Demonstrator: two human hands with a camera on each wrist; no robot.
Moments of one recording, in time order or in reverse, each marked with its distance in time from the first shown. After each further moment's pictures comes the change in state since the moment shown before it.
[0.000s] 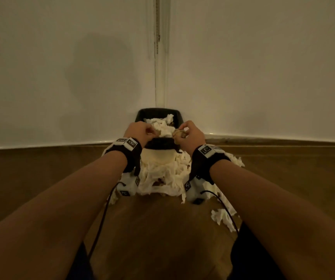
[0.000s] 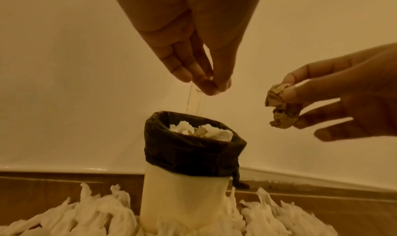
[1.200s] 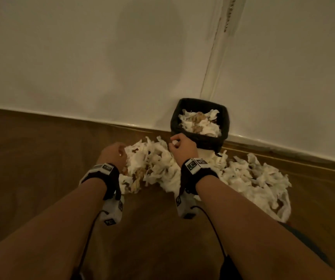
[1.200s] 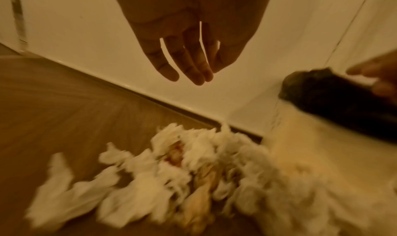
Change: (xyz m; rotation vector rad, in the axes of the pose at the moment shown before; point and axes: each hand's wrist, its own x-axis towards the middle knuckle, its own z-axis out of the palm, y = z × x) left_hand -0.074 -0.187 0.015 -0.015 0.121 -0.521; right_hand 0.006 -0.011 0.143 -0.110 -0.247 -0.055
